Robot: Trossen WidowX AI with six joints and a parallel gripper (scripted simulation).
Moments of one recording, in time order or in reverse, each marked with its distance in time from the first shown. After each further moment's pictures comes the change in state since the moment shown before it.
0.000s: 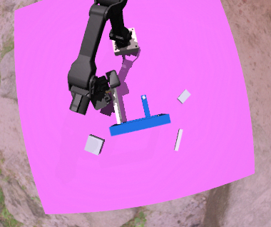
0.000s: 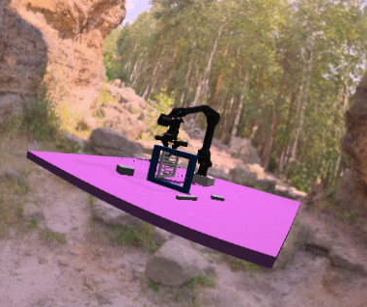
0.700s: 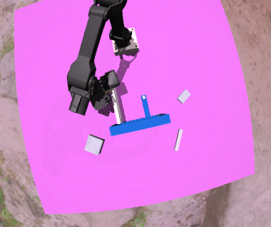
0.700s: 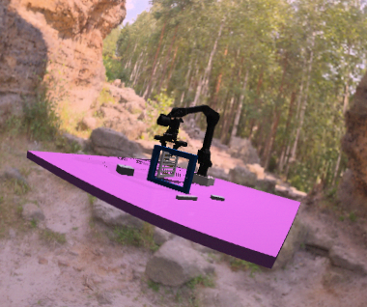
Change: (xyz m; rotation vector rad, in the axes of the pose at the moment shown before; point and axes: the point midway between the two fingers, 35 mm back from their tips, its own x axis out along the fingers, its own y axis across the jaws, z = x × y) arm 0.000 -0.003 0.000 -0.022 0.004 -0.003
